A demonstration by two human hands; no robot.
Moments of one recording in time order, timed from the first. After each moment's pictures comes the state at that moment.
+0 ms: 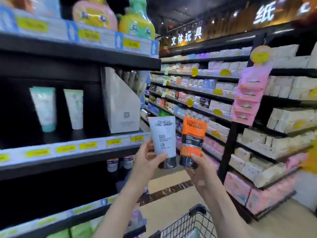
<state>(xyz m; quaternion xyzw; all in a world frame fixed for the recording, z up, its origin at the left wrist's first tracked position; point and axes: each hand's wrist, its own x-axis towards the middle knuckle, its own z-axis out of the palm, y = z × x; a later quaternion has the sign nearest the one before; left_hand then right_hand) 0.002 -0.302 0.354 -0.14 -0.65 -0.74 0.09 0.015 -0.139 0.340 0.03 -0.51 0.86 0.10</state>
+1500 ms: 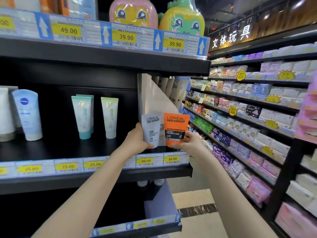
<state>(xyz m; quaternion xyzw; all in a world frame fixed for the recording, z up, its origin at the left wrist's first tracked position) -0.125 -0.421 0.410 0.02 -0.91 -0.38 0.13 -0.170 -0.236 0.395 0.08 -0.82 0.57 0.00</state>
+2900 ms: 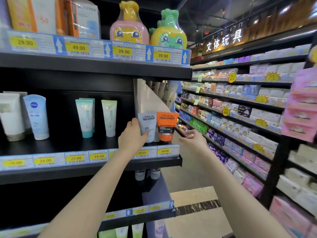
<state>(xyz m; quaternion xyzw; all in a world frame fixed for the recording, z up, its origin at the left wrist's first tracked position) -0.093 -0.407 0.412 0.06 -0.92 -0.25 0.29 -0.136 -0.204 0.402 0.00 -0.87 0.49 0.09</state>
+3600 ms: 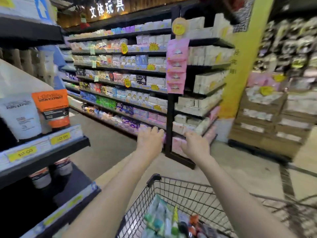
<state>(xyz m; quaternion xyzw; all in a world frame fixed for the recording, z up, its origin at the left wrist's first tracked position) -0.035 -0.147 0.335 -0.39 -0.89 0.01 0.24 0.038 -0.005 0.316 -0.27 -0.95 0.04 0.18</state>
